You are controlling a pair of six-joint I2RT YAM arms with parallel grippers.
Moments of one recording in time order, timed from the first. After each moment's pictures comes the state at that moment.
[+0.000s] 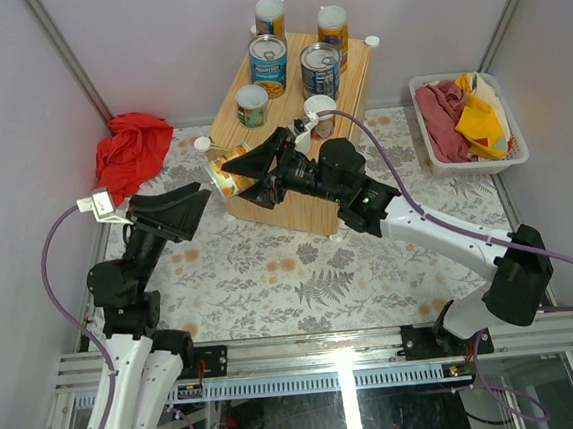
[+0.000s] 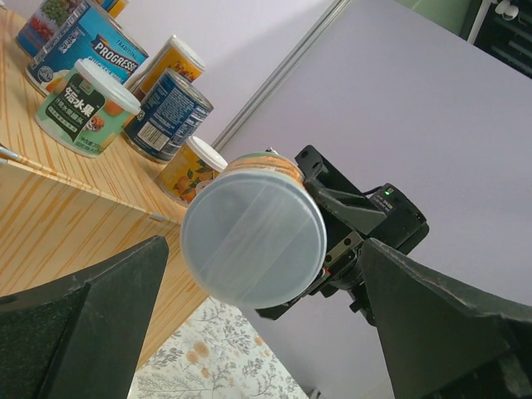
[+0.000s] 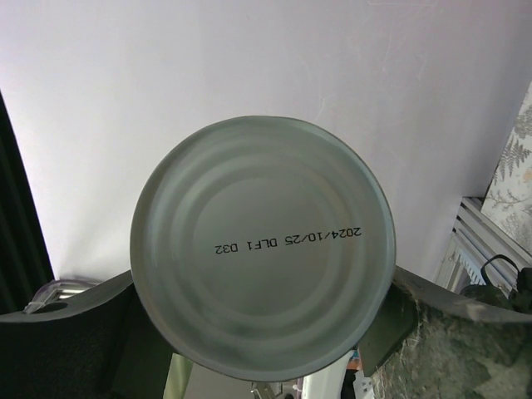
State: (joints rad) left arm -0.12 0.49 0.53 0.48 0.42 -1.08; right arm 0.88 1.48 1.26 0.31 -0.30 1.56
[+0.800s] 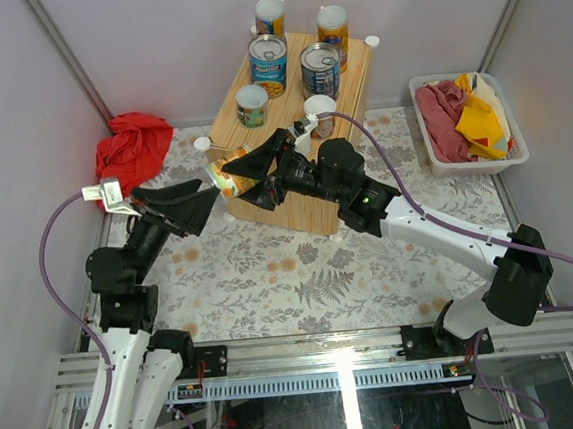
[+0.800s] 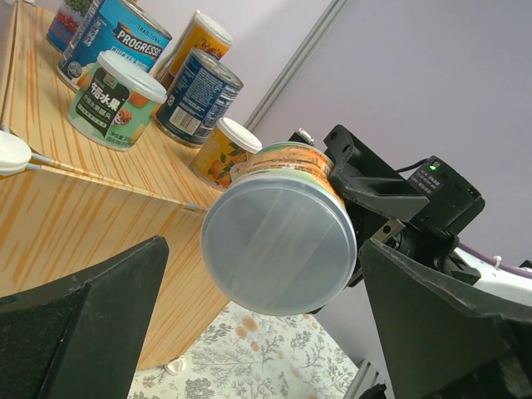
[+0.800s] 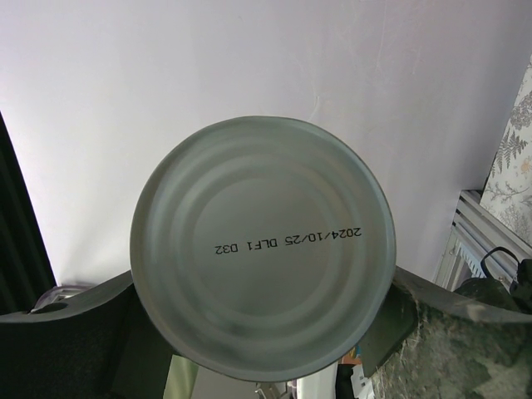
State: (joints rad) left arm -0.12 0.55 0.61 0.38 0.48 -0.90; right arm 0.88 1.48 1.27 0.27 -0.30 1.57
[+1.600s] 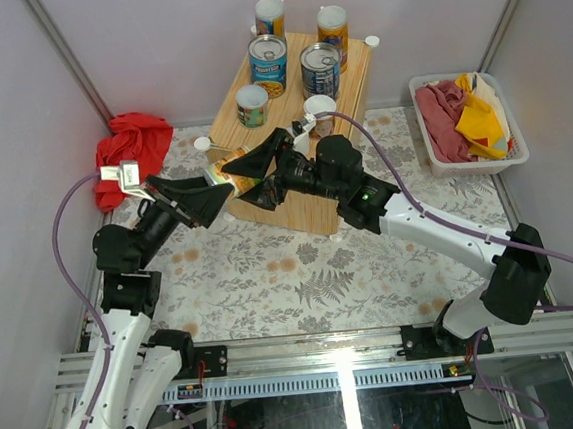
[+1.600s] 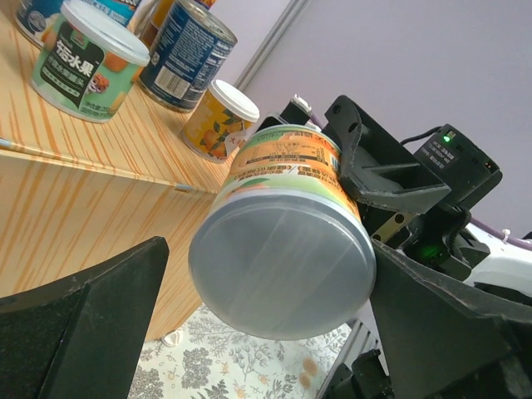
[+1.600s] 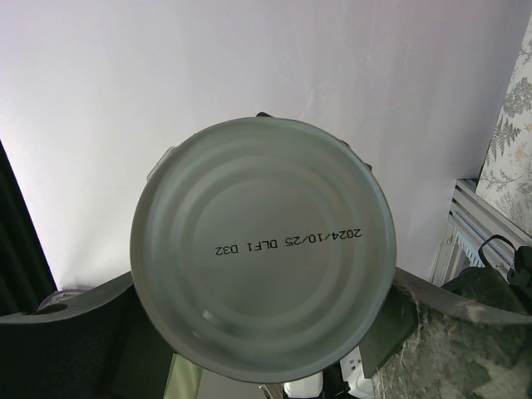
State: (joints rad) left arm -0.15 0.68 0.68 0.35 0.56 -0.85; right arm 0.87 1.48 1.28 0.22 -0.33 1.58
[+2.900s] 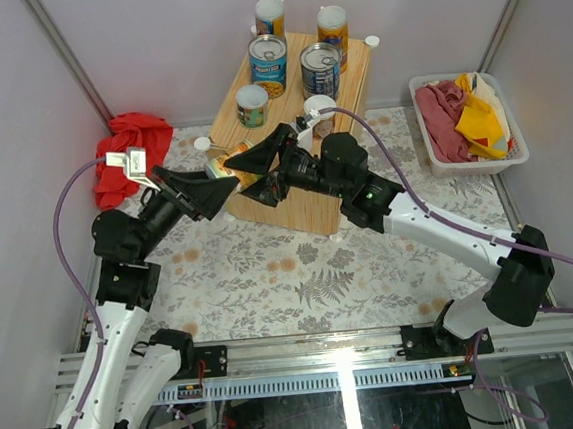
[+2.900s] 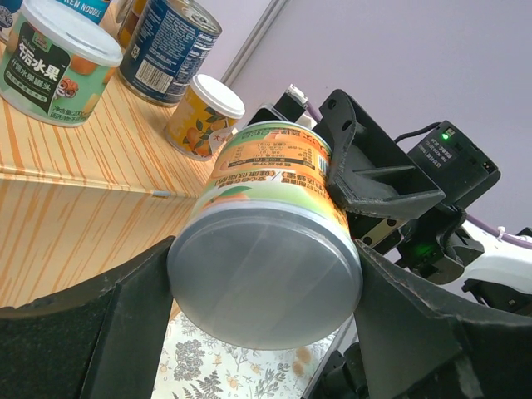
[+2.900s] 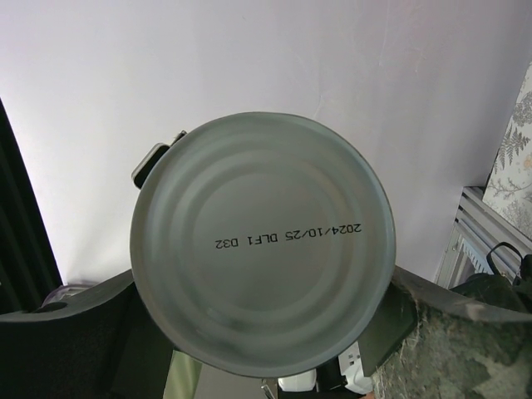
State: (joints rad) left arm -0.20 0.74 0.80 0.23 0.55 -0.81; right arm 0.86 1.47 1.29 0.22 -0.33 1.57
